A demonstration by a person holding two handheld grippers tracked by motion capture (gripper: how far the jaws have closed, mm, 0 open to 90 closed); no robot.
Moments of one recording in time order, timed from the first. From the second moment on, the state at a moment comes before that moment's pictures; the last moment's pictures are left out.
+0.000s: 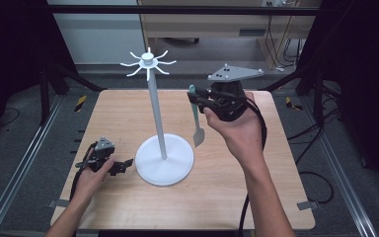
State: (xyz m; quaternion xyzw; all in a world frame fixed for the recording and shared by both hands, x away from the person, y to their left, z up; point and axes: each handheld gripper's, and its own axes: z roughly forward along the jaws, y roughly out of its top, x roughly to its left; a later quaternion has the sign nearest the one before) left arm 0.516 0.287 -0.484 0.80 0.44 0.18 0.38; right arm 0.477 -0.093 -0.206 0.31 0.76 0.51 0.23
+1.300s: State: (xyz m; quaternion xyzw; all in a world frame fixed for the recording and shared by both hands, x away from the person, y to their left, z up) left arm 0.516 0.287 -0.484 0.80 0.44 0.18 0.38; right arm 0.471 -0.078 -0.179 0.29 0.76 0.53 0.24
